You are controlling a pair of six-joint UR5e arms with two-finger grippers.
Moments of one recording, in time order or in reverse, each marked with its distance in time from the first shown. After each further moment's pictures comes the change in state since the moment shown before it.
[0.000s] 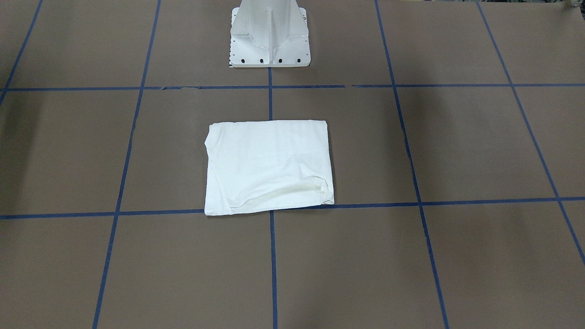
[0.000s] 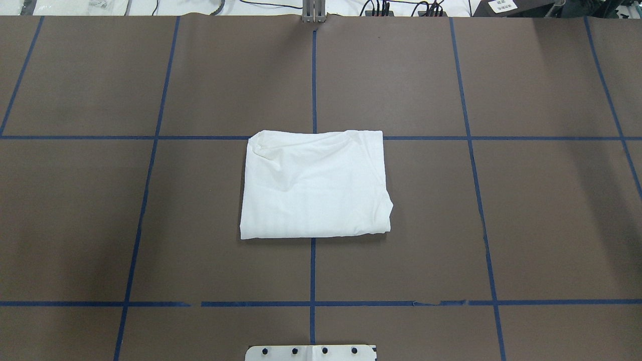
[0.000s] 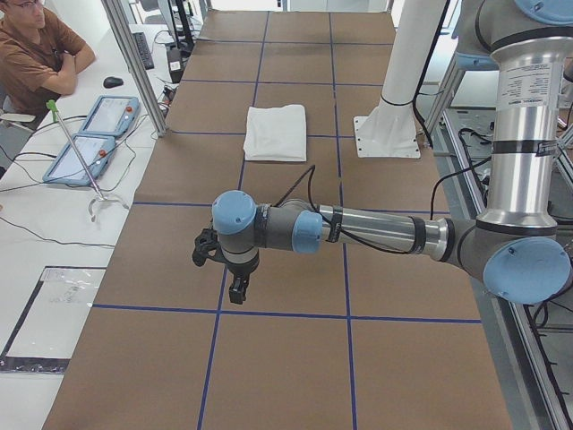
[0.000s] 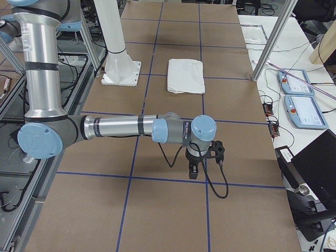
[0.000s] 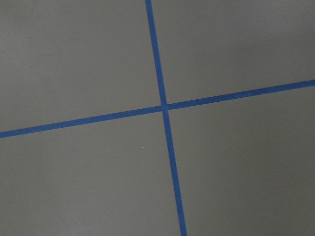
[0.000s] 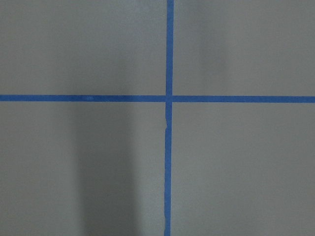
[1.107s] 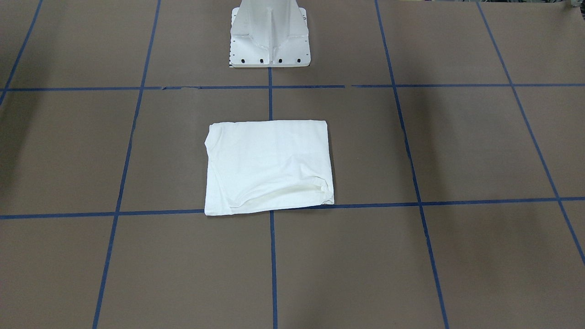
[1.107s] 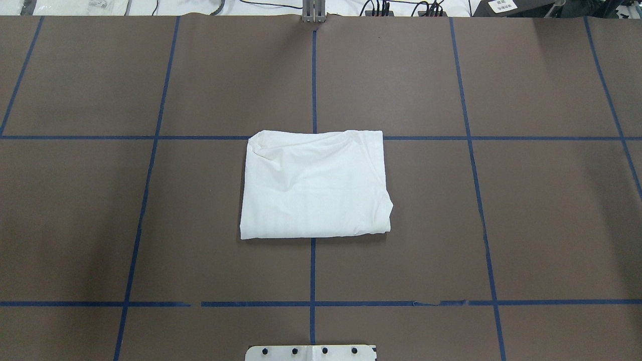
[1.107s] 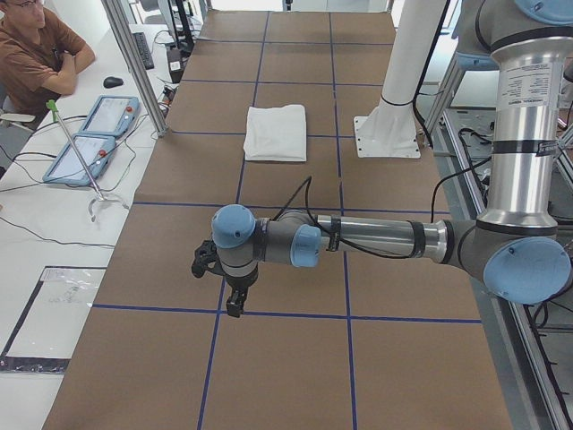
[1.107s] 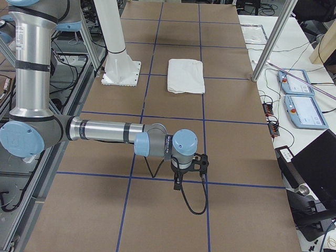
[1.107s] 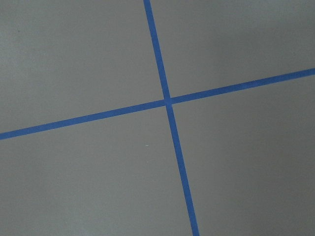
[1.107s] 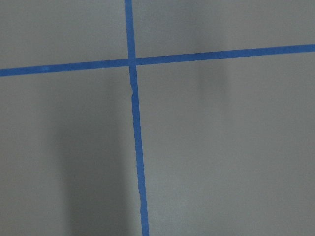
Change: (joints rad) left arm 0.002 0.001 0.057 -0.064 0.043 0.034; right arm 0.006 -0.128 0.006 0.132 -0.009 0.103
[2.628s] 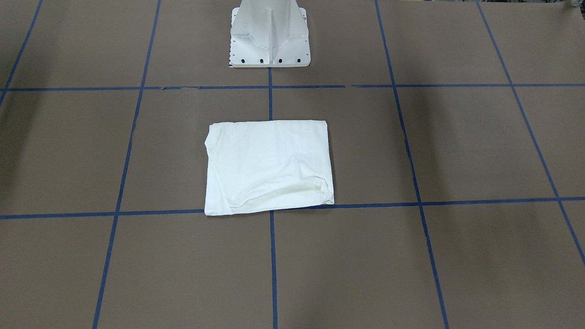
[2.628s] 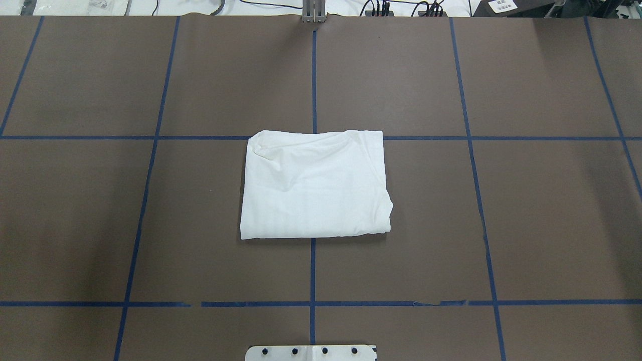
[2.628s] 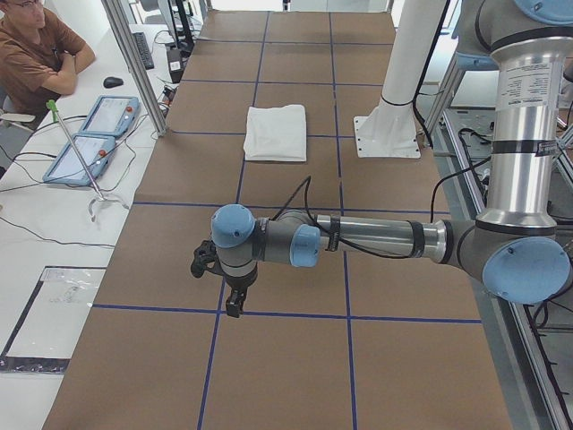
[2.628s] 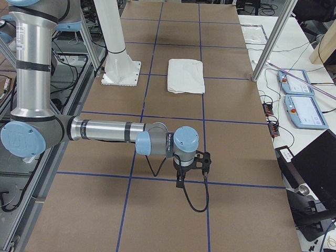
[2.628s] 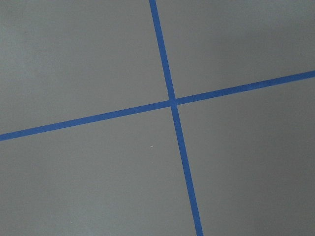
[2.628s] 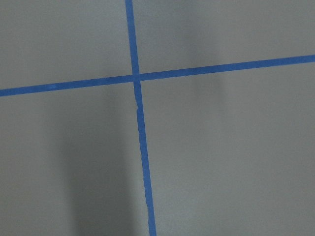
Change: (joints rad) left arm 0.001 -0.003 0.002 -0.002 0.001 -0.008; right arm -0.003 0.013 0.002 0.024 -0.001 0.041
